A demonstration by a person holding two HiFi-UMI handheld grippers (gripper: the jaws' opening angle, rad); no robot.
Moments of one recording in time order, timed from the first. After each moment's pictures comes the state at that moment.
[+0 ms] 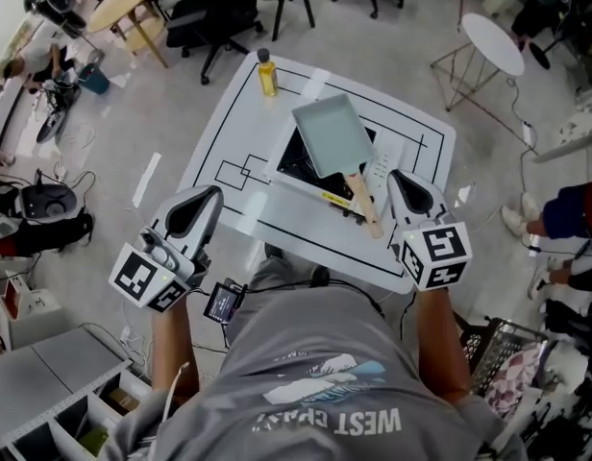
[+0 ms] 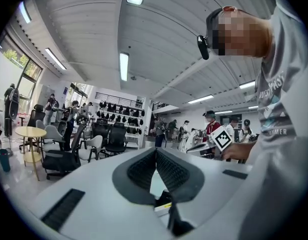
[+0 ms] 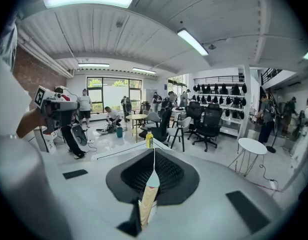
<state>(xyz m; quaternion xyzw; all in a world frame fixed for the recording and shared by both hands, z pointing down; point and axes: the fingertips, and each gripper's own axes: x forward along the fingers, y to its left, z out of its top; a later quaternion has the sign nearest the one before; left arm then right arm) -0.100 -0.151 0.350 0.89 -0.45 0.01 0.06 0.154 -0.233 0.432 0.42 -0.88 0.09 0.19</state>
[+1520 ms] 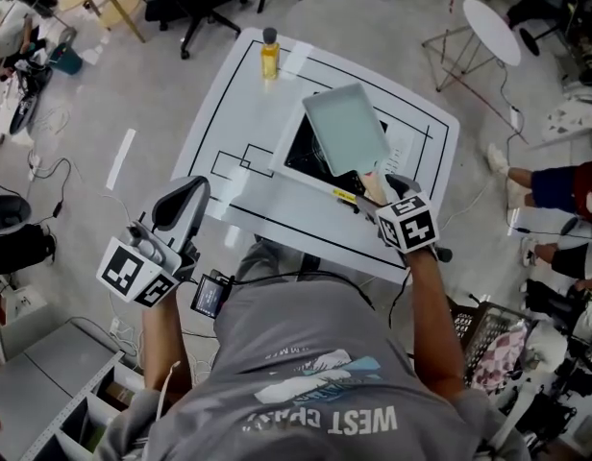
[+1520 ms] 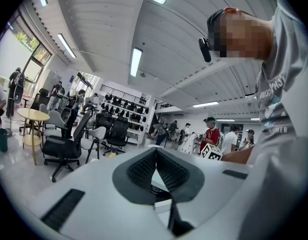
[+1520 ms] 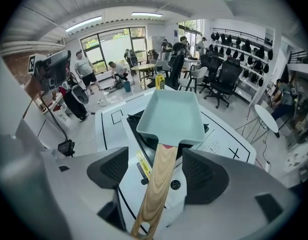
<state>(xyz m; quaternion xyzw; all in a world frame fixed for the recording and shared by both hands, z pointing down) -0.179 -0.192 0.398 0.89 -0.44 -0.02 0.12 0.113 -0.236 0.602 0.33 -0.81 0.22 0.44</state>
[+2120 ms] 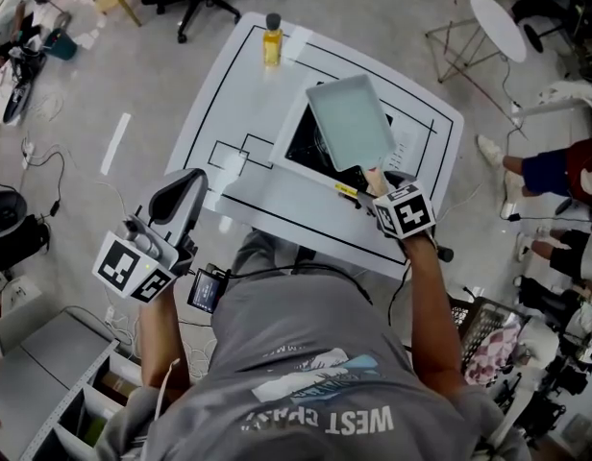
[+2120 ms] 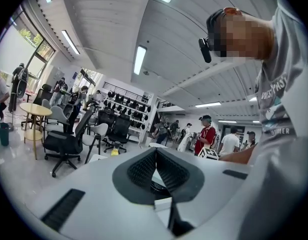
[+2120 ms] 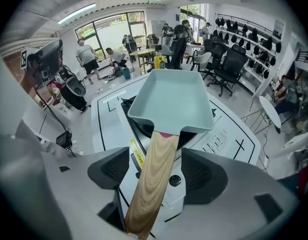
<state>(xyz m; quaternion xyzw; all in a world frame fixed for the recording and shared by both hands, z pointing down) -0.188 -0.201 0.417 0.88 -0.45 -0.02 0.14 0.120 -0.238 0.645 0.30 -0.77 0.25 0.50</state>
